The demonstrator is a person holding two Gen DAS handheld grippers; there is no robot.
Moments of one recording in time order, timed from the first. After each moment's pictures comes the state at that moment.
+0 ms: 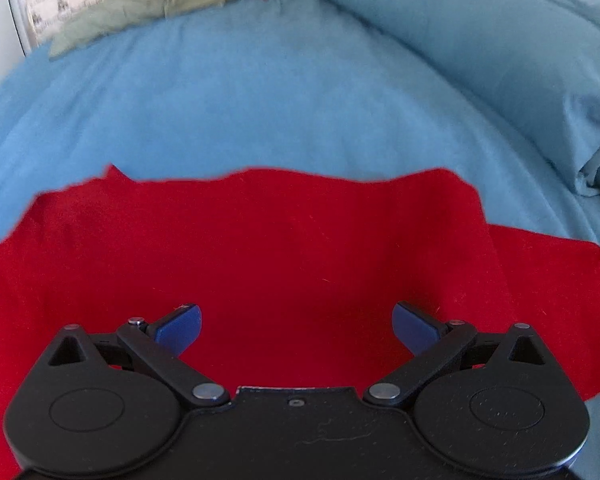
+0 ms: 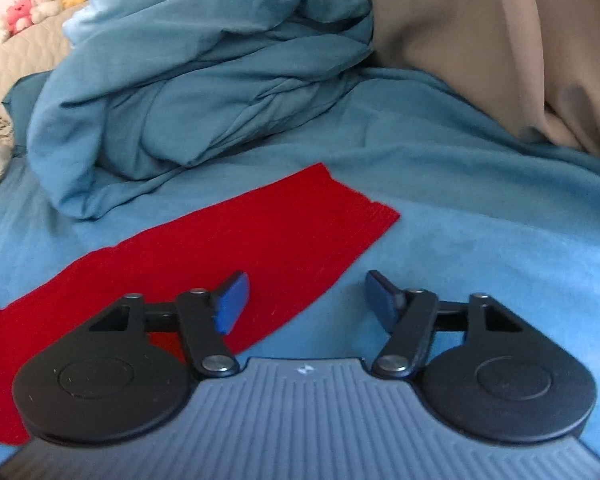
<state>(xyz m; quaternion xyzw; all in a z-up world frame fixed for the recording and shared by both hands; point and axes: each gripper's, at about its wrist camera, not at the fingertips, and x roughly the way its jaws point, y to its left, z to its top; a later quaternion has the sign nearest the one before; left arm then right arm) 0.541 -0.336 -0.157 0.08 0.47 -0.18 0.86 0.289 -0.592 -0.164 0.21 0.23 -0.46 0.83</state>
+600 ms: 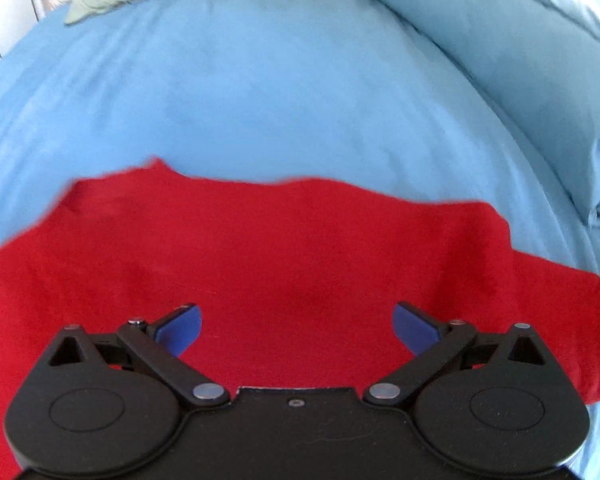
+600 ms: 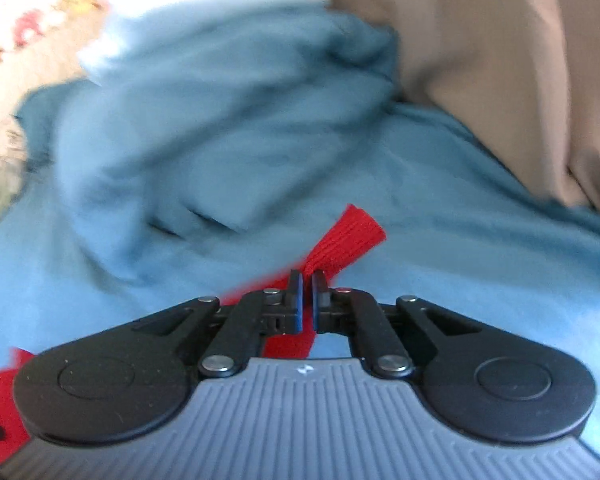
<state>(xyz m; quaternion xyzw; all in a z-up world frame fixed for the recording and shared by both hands) 0.566 -0.279 -0.117 0.06 0.50 -0.16 0.85 0.317 -0.574 -0.061 0.23 0.21 -0.40 0.86</state>
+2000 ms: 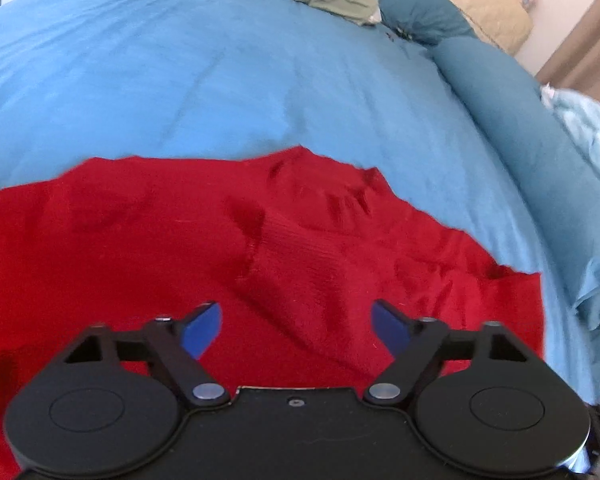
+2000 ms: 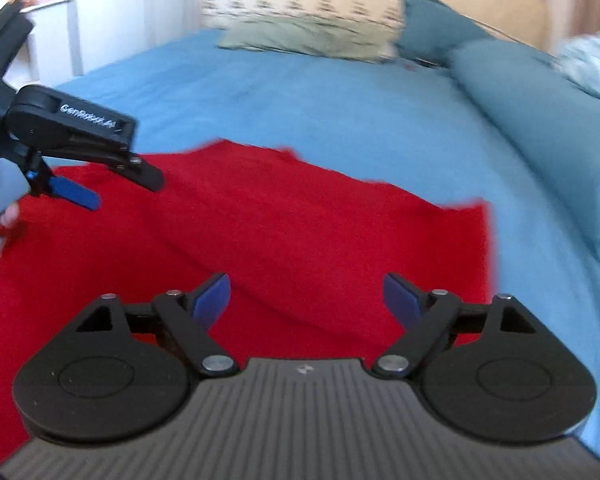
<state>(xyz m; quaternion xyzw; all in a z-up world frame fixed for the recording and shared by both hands) 0.562 -0.064 -0.129 -0.13 0.49 -0.15 0.85 0.404 -0.267 -0.116 -0.04 0.34 -0.04 0.94</state>
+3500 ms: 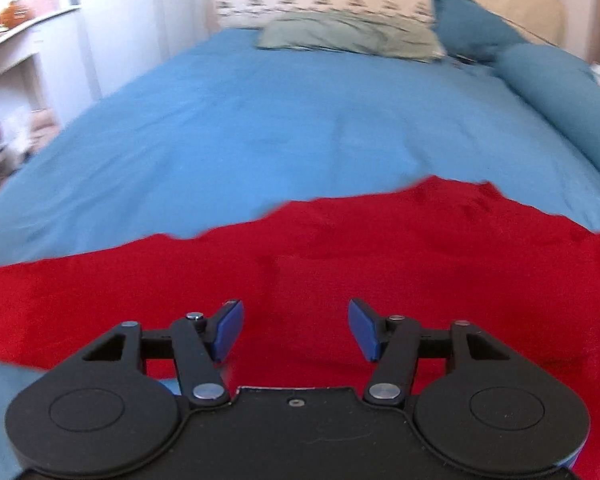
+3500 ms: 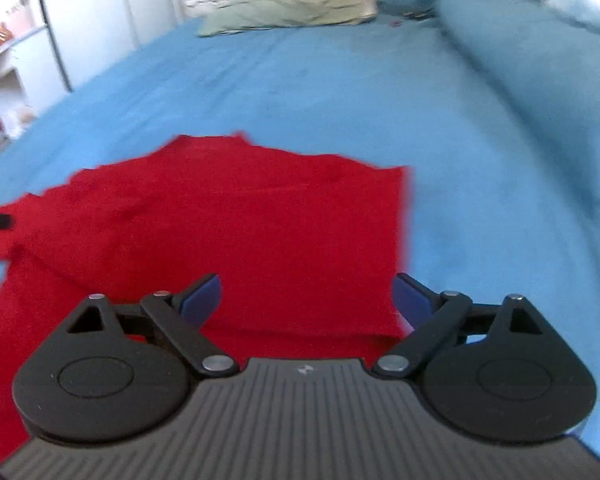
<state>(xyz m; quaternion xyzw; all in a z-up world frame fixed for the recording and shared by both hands) 0.493 0.008 -0.105 0.01 0.41 -0.03 0.91 0.449 -0.325 -0.122 0.04 0.39 0.04 0.92</state>
